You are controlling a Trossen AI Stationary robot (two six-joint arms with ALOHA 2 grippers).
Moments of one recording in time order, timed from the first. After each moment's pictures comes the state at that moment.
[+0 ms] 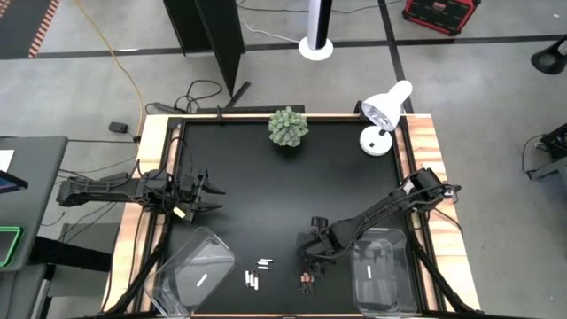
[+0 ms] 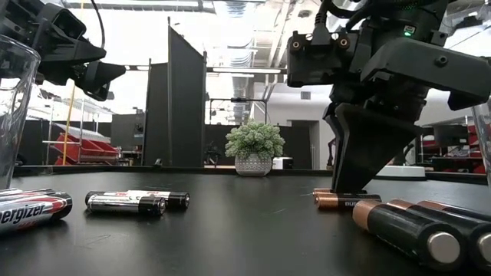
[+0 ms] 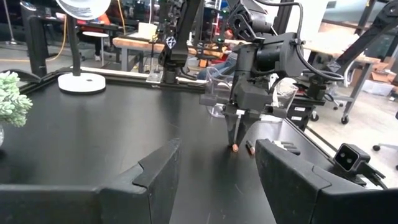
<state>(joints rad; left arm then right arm) 0.02 0.15 0.01 0.12 0.12 -0.12 0.43 1.98 1.26 -0.53 0.23 0.53</state>
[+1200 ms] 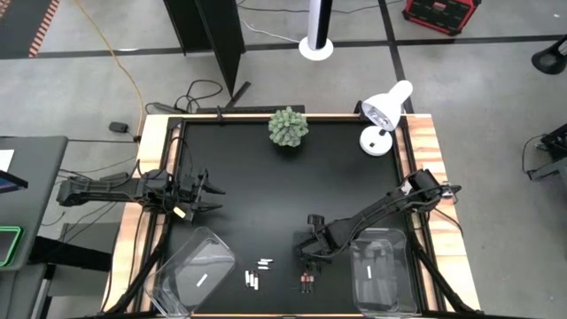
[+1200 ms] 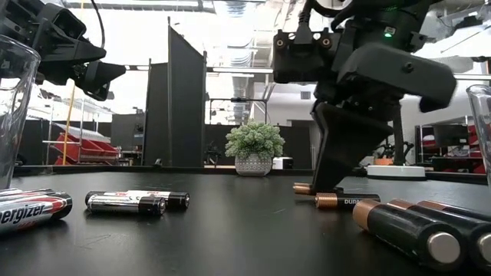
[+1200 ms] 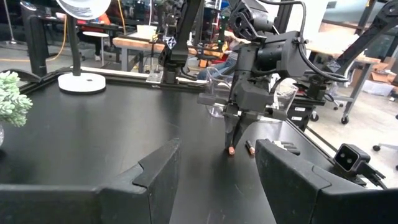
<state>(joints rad) 0.02 0.15 0.01 0.12 0.12 -0.12 0.43 1.99 1.30 -0.55 0.24 0.51</state>
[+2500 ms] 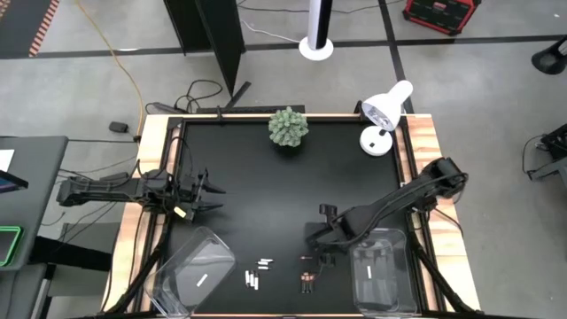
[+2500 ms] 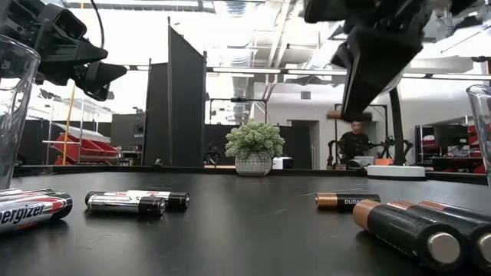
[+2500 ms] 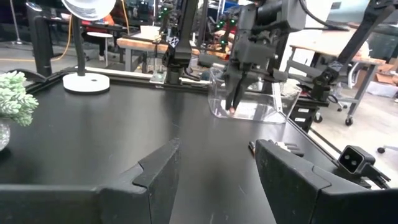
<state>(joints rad) 0.02 0.15 0.01 0.12 0.11 -0.12 0.44 1.75 1.31 -0.80 0.24 0.49</state>
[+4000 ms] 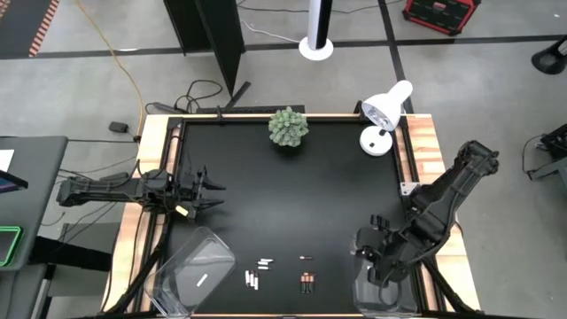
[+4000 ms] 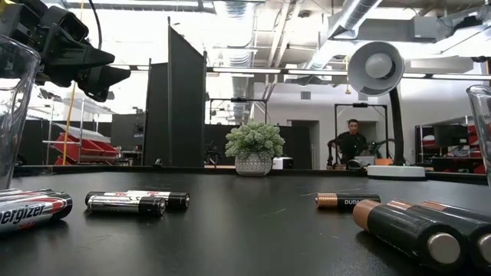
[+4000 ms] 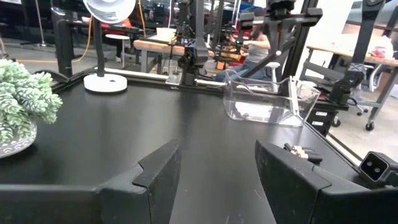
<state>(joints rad) 0.02 0.15 0.01 0.12 0.04 -0.11 0.79 1.39 1.31 -0.99 0.29 1.02</state>
